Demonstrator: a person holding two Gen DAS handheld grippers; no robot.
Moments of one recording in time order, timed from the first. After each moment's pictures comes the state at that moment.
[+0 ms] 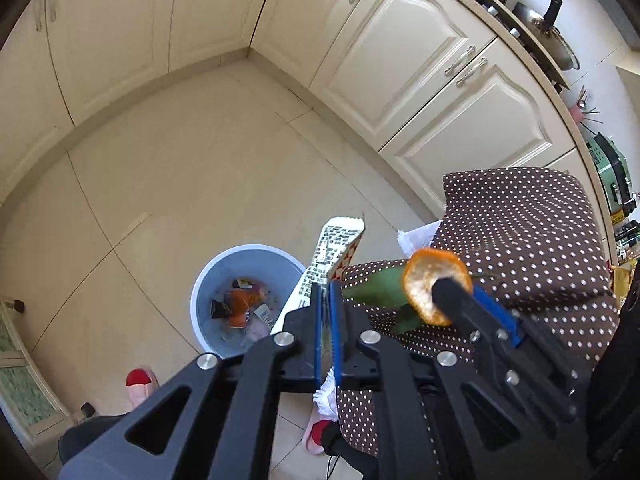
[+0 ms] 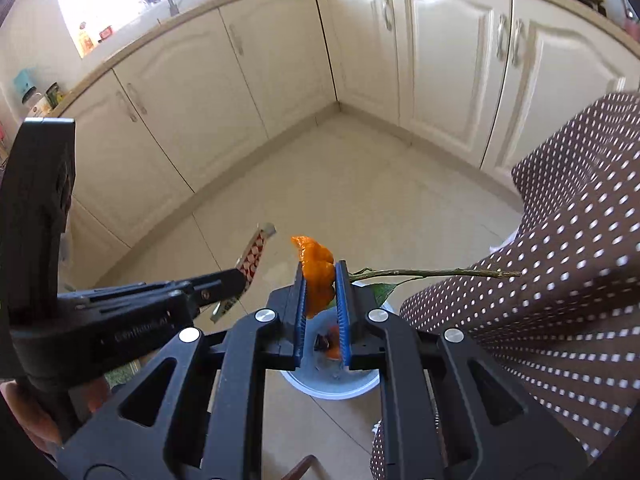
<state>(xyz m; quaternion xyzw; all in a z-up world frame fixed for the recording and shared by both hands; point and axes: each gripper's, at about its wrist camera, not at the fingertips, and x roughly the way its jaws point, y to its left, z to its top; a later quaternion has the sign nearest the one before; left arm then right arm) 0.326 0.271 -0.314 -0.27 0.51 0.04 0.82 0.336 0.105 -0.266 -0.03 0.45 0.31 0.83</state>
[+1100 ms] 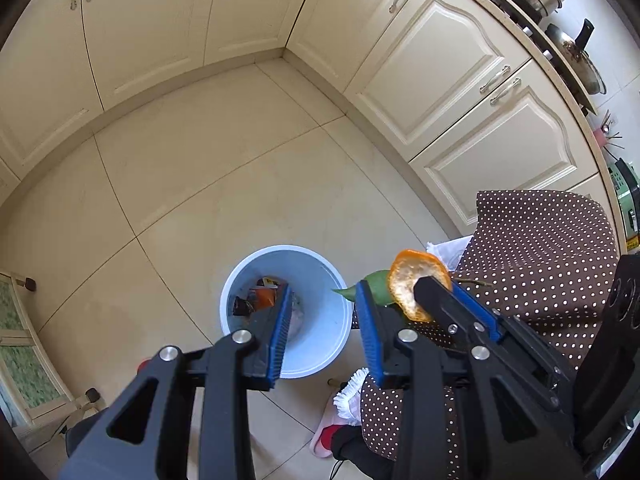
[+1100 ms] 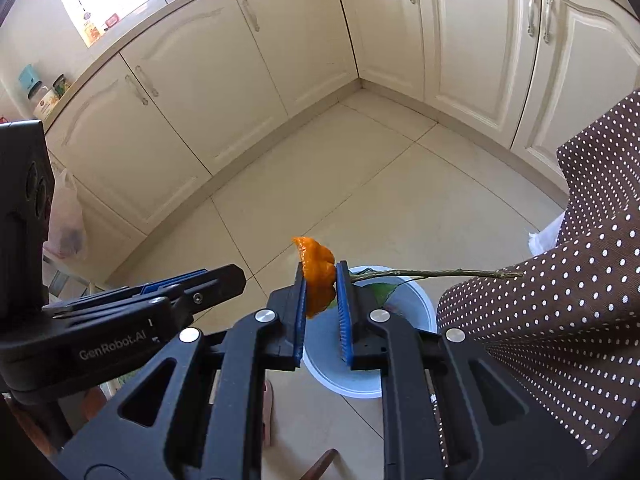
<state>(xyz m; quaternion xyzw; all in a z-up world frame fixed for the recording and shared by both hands) 0.306 0.300 -0.318 -0.28 0.50 0.10 0.81 0.344 0.144 -0.291 -0.02 0.48 0.34 0.81</state>
